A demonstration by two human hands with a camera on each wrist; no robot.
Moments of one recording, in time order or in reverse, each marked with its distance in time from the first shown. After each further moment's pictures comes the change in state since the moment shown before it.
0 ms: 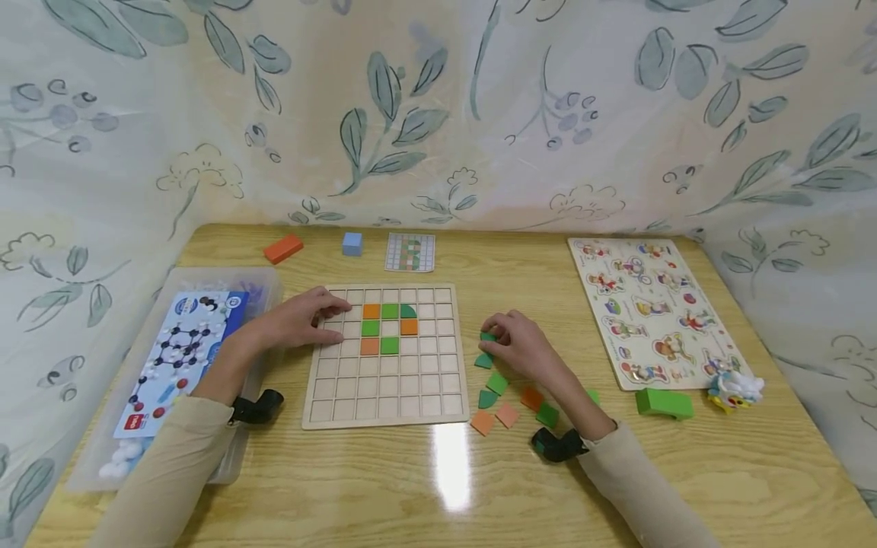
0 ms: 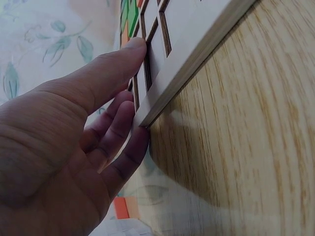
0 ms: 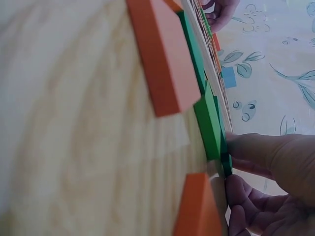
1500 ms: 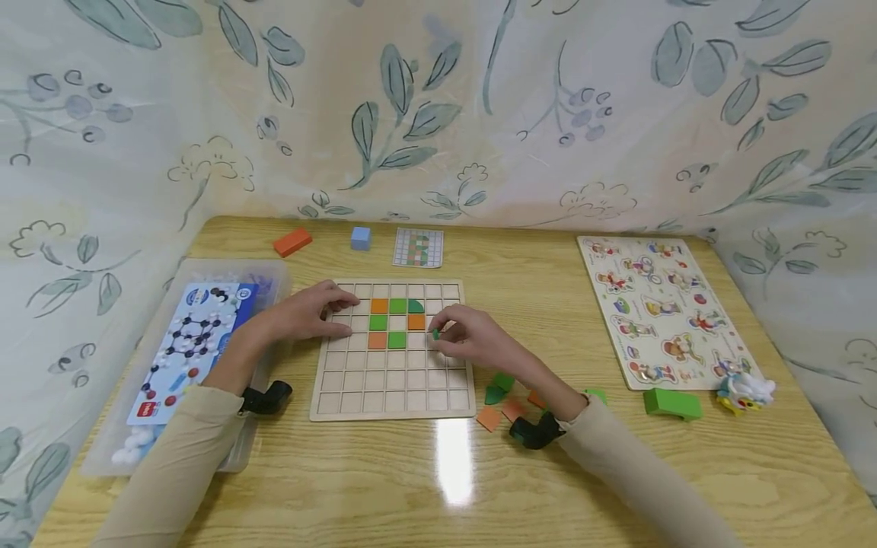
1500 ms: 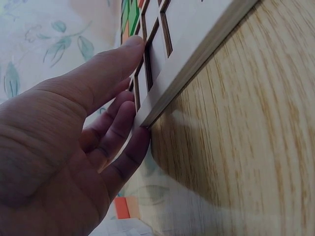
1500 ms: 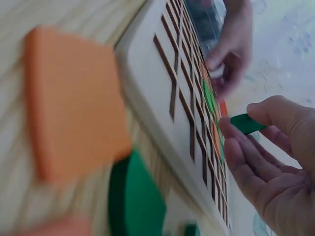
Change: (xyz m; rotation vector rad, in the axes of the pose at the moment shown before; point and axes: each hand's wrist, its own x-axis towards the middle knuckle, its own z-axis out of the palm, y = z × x) left_hand 0.001 0.003 -0.001 -0.013 -0.016 -0.025; right_hand 0.030 -0.055 0.019 0.349 -0.231 -0.223
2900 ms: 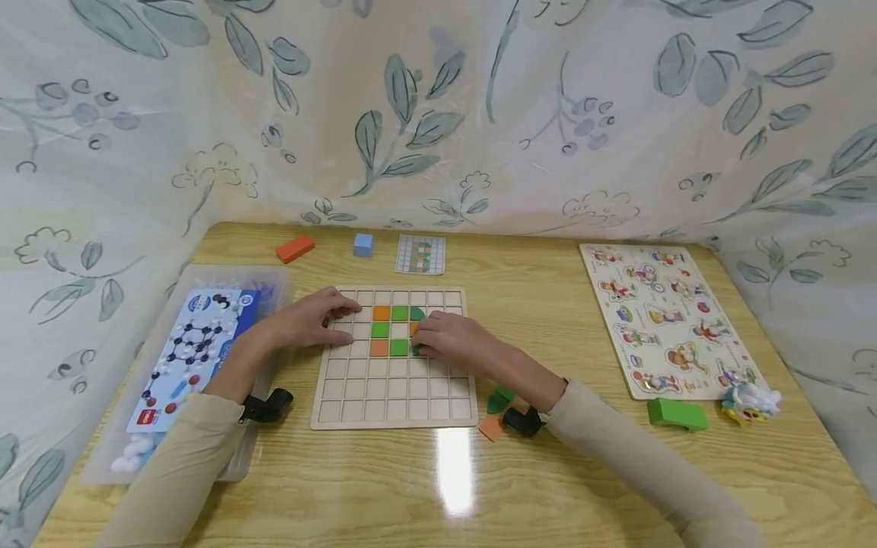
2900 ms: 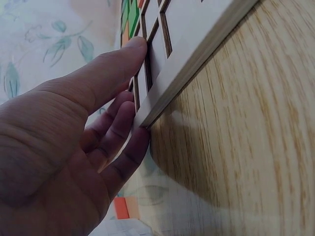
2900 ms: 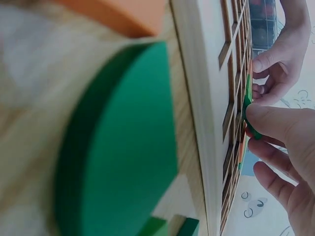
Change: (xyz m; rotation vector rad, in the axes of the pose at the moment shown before) left_hand 0.001 -0.006 0.002 0.013 0.010 0.018; right_hand 0.028 -0.004 0.010 -0.889 -0.058 -0.484
